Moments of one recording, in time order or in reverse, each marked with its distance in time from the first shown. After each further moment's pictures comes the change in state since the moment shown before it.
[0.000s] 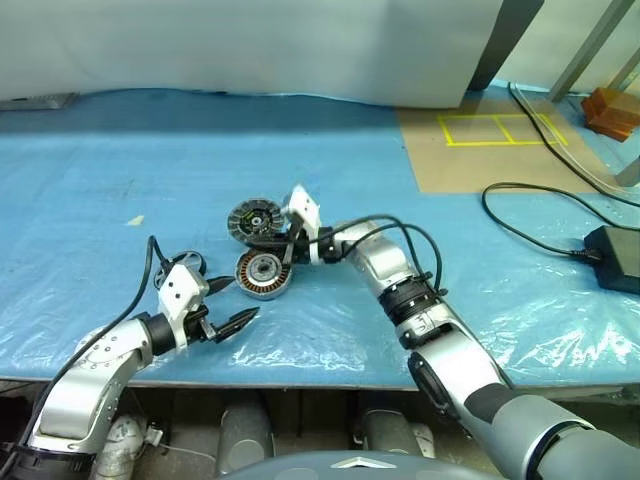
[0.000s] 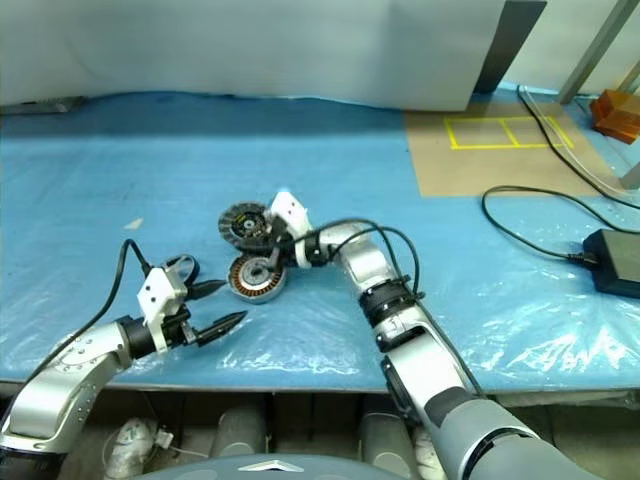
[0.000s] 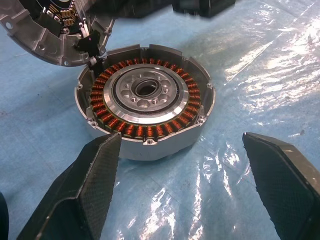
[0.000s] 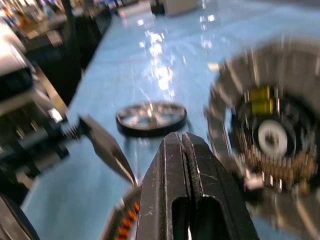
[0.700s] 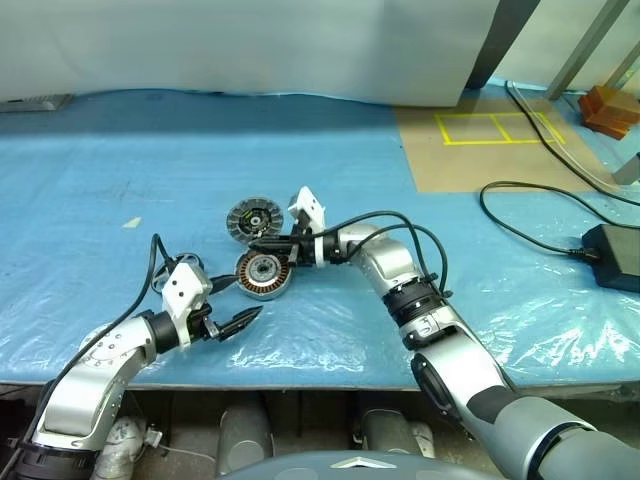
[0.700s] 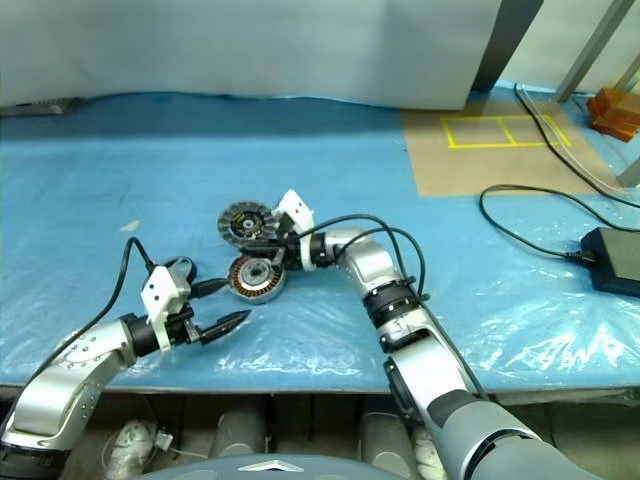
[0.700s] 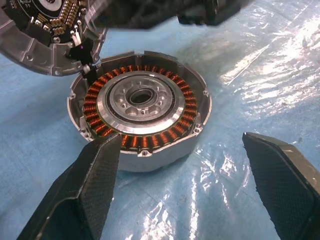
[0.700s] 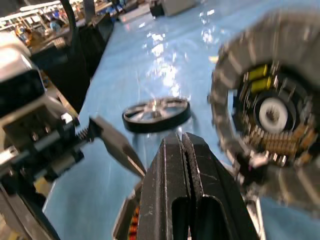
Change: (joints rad) left arm -0.021 -0.003 -0.011 0.001 0.001 0.001 -0.004; right arm 0.015 -0.010 -0.020 -0.005 0.027 0.077 0.008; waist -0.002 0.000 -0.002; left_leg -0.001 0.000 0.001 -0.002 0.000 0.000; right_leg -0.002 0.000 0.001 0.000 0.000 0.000
